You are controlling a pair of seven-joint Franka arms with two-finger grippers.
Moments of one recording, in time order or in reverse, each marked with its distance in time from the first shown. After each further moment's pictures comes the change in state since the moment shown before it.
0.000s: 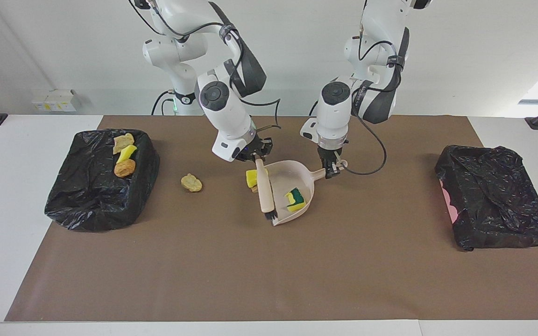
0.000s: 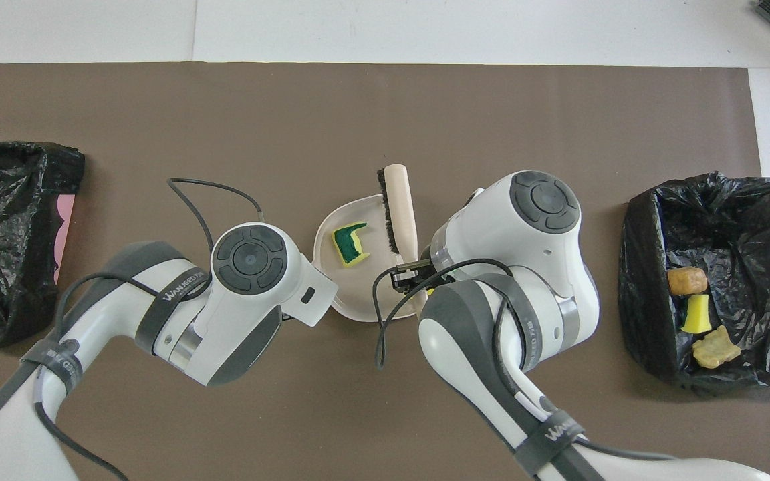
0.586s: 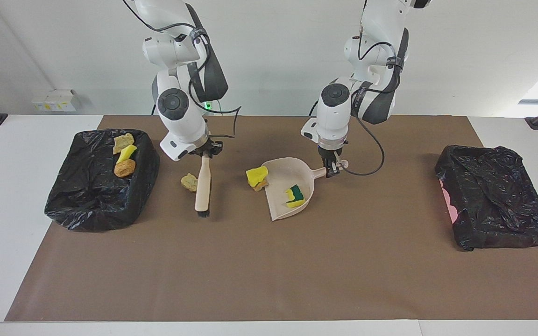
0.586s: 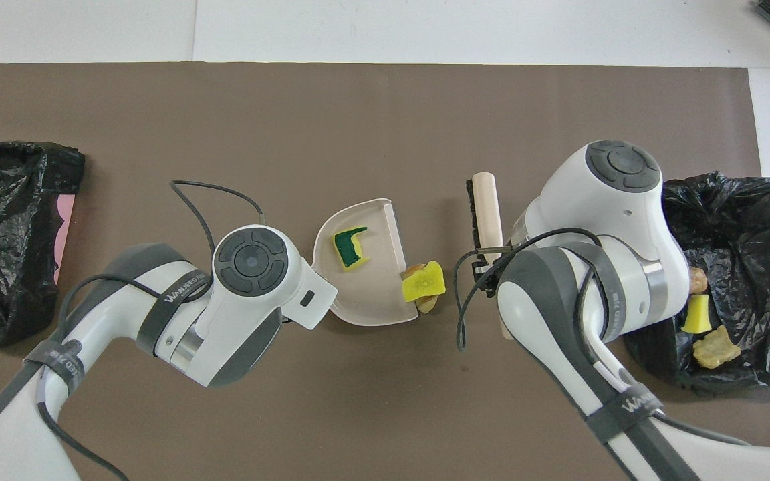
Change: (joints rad) left arm 0.000 -0.012 0.000 -0.037 0.001 0.001 0.041; right arm -0.181 -0.114 -0.008 -0.143 -0.270 -0.179 0.107
